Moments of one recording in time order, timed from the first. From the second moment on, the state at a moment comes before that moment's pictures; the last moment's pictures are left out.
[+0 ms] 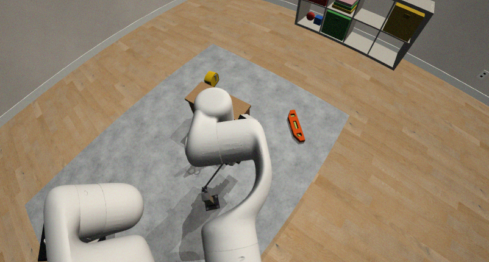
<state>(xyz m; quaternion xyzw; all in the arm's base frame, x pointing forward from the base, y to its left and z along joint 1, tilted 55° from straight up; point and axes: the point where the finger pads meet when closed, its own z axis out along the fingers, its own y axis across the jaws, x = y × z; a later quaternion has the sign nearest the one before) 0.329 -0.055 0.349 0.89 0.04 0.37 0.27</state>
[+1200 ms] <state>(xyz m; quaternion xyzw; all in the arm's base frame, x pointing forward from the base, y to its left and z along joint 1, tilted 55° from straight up) 0.329 -0.035 0.336 0.88 0.13 0.34 0.31</state>
